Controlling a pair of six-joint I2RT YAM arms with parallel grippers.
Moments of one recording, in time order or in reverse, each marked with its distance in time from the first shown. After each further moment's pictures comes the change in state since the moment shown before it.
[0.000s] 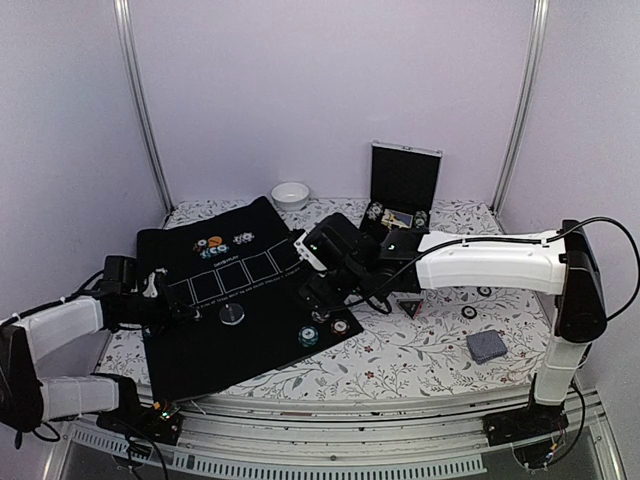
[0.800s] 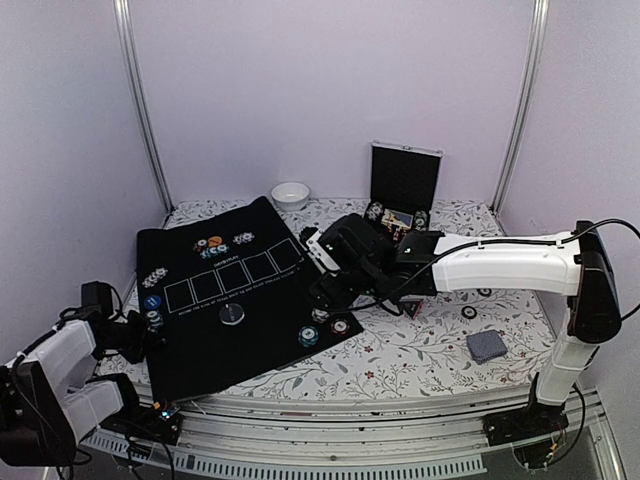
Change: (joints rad) left arm 0.354 -0.225 -0.167 -0.233 -0.238 -0.176; right arm -0.019 -0.081 -0.114 0.072 0.004 -0.002
